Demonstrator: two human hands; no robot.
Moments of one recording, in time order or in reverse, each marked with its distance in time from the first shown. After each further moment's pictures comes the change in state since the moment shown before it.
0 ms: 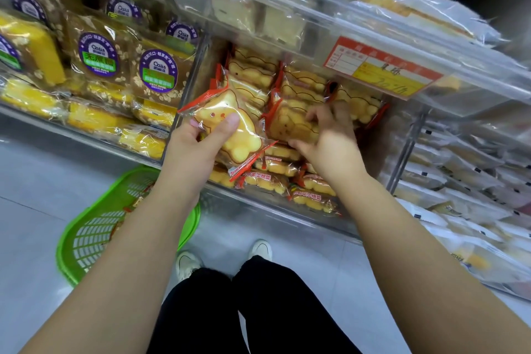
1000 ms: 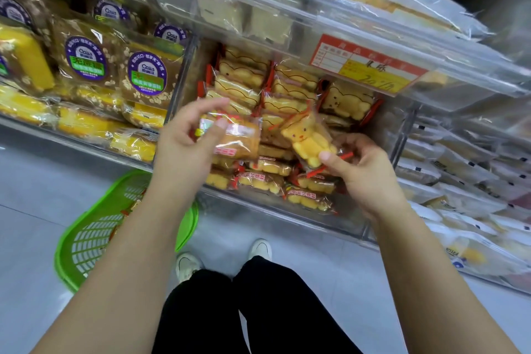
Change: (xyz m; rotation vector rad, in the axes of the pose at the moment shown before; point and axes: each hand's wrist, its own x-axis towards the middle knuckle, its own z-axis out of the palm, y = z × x) left_hand -0.003 0.007 0.004 0.176 -0.009 0.300; right_hand -0.042 0.030 -0.029 0.720 -0.105 0.479
